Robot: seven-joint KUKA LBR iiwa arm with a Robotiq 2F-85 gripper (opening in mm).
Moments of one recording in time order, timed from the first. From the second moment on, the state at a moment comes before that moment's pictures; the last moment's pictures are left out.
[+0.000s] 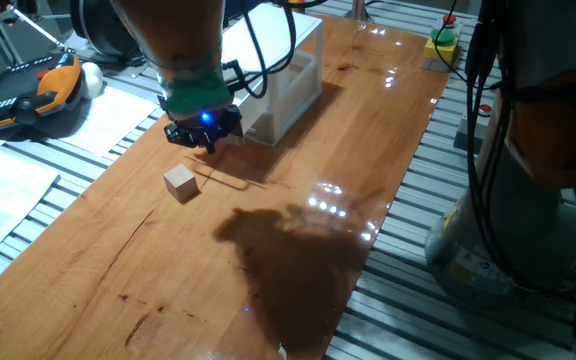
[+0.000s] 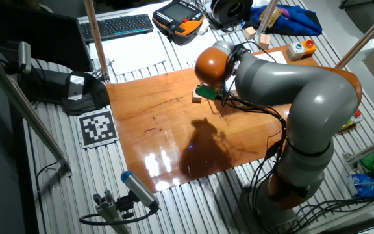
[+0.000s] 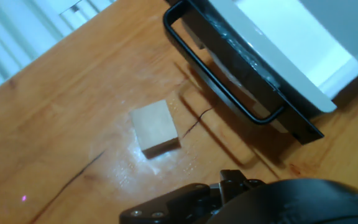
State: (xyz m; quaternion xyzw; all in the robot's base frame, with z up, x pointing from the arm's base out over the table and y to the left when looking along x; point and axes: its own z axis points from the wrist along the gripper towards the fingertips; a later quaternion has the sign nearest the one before) arm 0.499 0.107 0.179 0.37 0.92 -0.07 0.13
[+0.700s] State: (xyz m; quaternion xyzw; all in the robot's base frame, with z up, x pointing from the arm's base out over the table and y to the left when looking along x) arm 0.505 0.103 0.180 0.45 0.88 -0.07 0.11
